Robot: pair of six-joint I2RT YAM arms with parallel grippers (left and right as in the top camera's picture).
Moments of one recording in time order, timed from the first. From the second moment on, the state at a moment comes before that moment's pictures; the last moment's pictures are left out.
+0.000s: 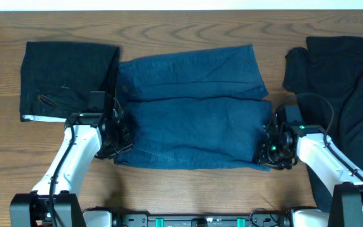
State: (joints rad) left arm -0.02 1.43 0.80 -0.89 0.19 -0.43; right arm 0.08 1.45 0.62 -0.76 -0.29 0.30
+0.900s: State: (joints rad) left arm -0.02 1.43 0.70 -0.78 0.16 -0.43; right arm 0.08 1.45 0.75 -0.87 -0.32 0.31
